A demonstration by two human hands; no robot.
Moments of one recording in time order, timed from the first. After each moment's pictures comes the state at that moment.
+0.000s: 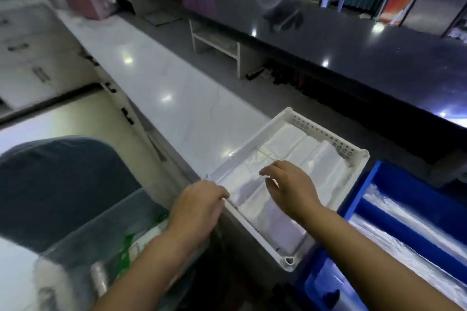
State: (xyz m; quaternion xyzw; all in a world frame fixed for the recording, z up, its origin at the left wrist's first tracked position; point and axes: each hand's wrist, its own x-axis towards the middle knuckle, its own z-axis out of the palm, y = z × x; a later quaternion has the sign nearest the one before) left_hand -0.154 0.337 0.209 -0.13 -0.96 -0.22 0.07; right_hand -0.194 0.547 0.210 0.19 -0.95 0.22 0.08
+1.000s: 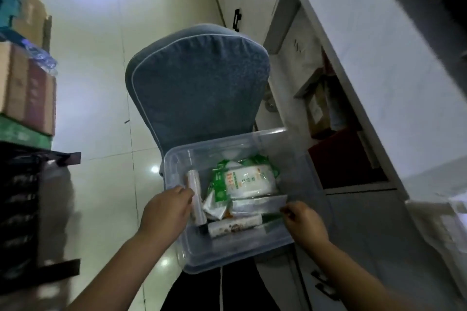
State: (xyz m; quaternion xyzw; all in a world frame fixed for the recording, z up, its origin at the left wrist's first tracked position) left_hand 0.009 -0.067 0.047 0.20 -0.94 -0.23 -0.13; right_hand -0.129 0.214 0.012 0.15 -0.94 0.15 -0.27
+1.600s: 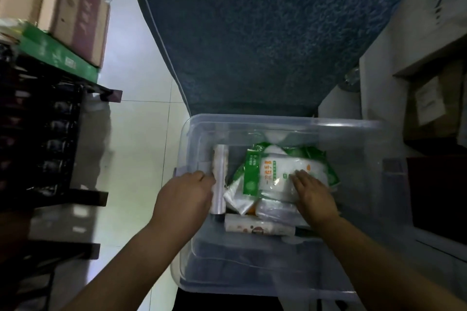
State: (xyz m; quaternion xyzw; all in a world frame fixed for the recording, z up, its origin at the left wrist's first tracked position) left_hand -0.021 -0.064 -0.059 0.25 -0.95 -0.14 -0.15; right_hand -0.218 0.149 -0.186 0.46 -0.84 -0.06 -0.29
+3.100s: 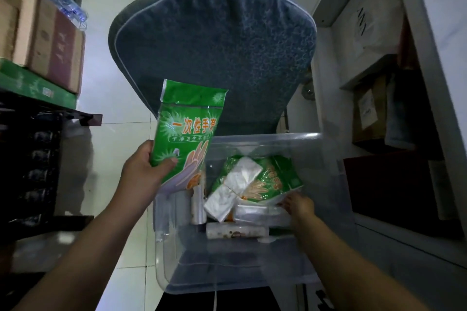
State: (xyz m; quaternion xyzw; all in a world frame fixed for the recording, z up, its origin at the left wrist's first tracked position) left_hand -0.069 -0.109 0.005 0.51 -0.71 -0.49 0.07; right_hand -0.234 0.152 -0.132 -0.36 -0.72 0.46 -0.37
